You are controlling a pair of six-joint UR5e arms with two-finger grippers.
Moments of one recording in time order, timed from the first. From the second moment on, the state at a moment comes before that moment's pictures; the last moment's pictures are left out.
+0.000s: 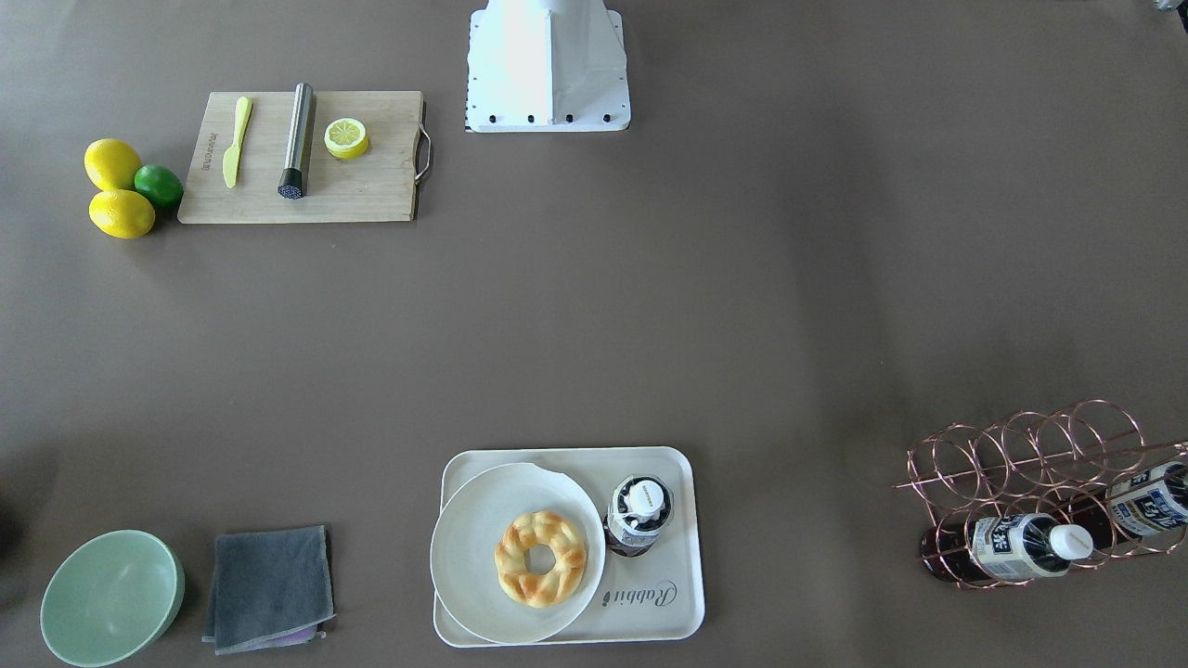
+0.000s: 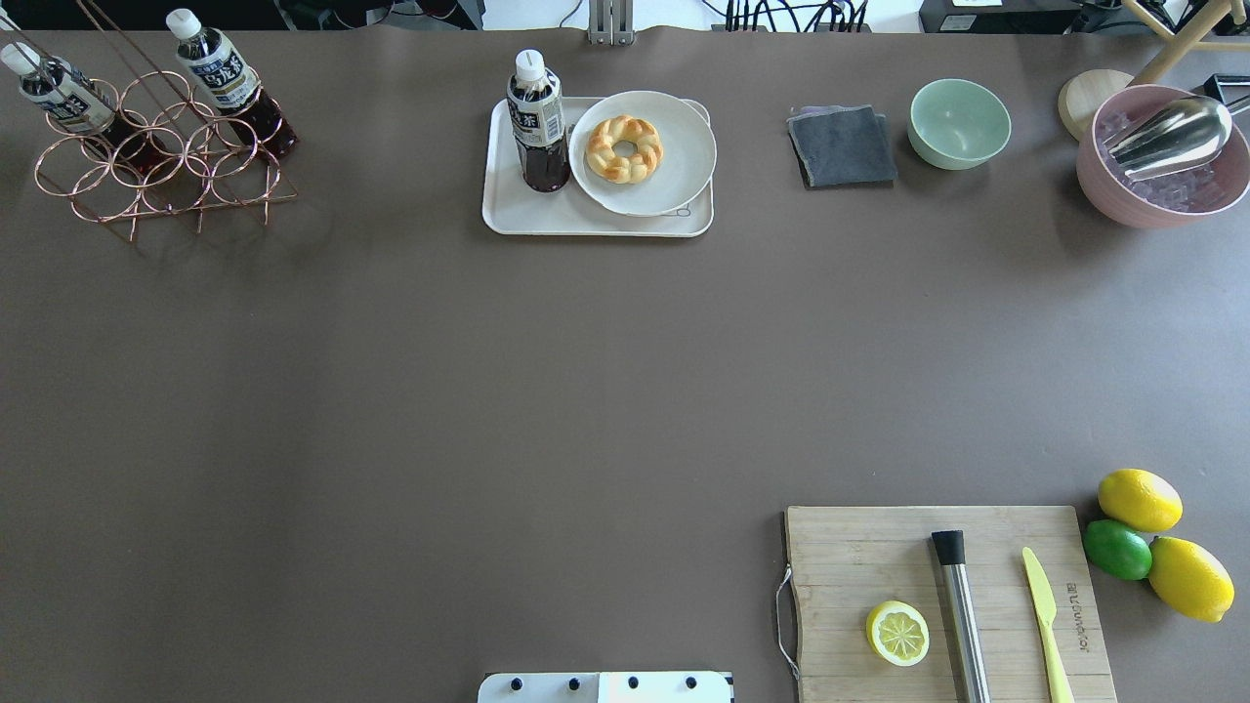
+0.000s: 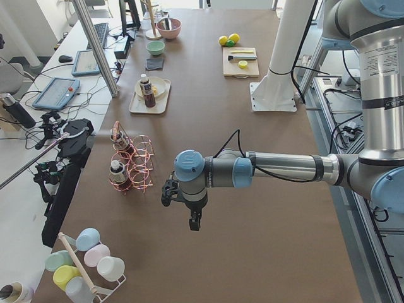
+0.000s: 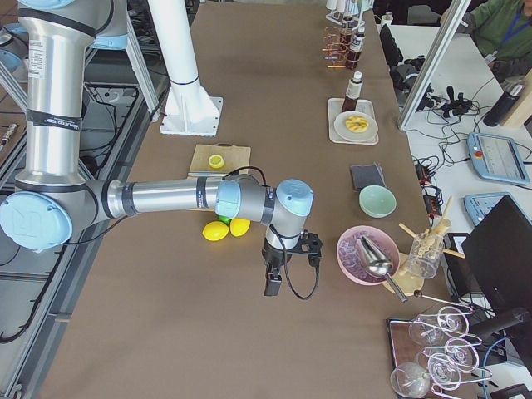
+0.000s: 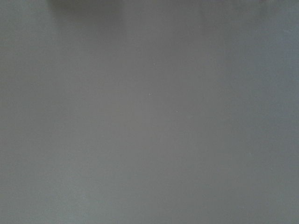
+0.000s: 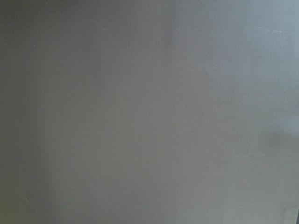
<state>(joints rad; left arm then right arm) -1.55 -1.40 -1.78 -1.49 -2.31 0.10 1.49 -1.70 1.79 -1.80 2.10 -0.05</state>
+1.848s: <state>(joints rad) -1.55 -1.40 -1.79 -1.50 -2.31 0.10 1.49 -1.69 1.80 -1.80 2.14 -0.05</state>
